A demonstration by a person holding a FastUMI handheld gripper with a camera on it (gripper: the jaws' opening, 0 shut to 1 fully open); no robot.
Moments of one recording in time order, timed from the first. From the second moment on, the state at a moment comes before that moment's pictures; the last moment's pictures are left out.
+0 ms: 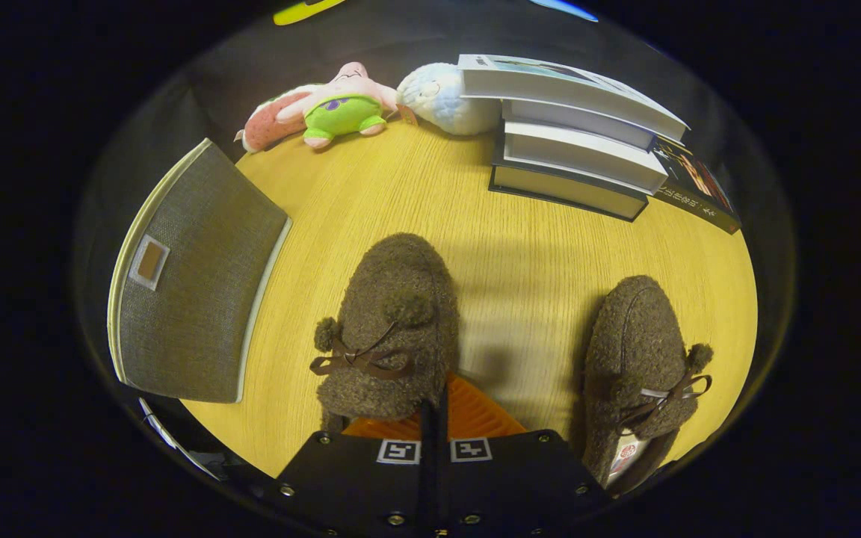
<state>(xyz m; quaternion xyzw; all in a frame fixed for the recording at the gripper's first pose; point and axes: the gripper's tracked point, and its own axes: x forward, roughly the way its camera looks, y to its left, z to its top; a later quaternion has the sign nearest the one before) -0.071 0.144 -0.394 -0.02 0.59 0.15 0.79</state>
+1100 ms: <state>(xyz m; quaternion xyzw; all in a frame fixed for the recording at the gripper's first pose) -0.024 0.267 -0.188 0.06 0.50 0.18 0.84</state>
